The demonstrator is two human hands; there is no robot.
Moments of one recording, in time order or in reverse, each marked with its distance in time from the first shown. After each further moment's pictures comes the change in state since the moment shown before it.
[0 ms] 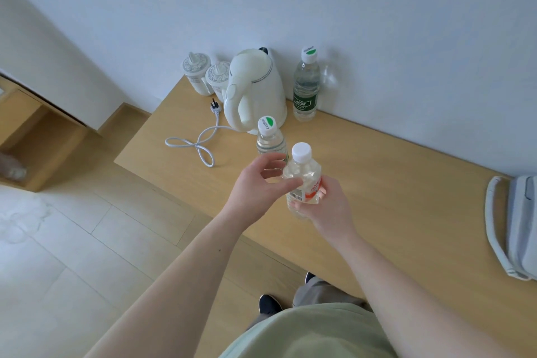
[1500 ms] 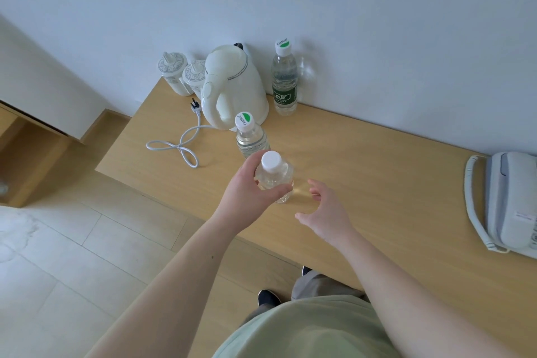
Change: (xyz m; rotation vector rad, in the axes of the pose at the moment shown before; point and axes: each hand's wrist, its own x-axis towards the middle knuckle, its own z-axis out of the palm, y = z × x) left_hand -0.004 -0.012 0.014 0.186 -0.040 0.094; right_hand -0.004 0.045 -0.021 -0.217 -0.097 0.130
